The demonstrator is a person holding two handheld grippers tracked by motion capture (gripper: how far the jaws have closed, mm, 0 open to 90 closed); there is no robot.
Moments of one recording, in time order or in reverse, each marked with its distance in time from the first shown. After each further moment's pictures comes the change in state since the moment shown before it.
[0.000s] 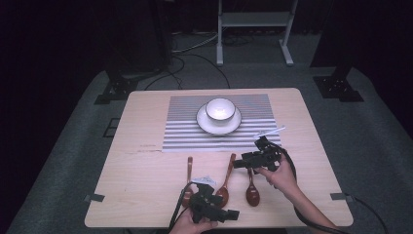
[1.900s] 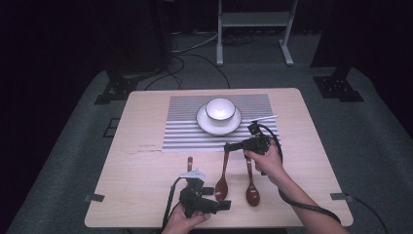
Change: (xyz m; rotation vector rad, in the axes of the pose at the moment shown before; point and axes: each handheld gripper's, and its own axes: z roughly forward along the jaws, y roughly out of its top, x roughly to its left) left arm 0.007 0.008 -0.030 -0.113 0.070 -0.006; right arm -0.011 0.042 0.016 -0.036 0.212 0.214
